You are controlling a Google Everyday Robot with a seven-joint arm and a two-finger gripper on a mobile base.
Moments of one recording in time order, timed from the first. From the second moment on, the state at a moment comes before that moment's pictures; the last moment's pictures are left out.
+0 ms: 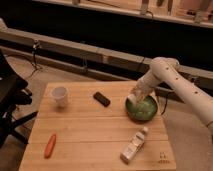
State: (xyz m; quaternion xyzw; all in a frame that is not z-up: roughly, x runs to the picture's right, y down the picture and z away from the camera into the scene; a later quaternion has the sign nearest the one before) arm 0.195 0.047 0.821 -0.20 -0.25 -0.28 0.91
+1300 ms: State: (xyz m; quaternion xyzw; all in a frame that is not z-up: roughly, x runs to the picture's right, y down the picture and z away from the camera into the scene) arm 0.209 0.046 0.830 -0.20 -0.24 -0.27 0.91
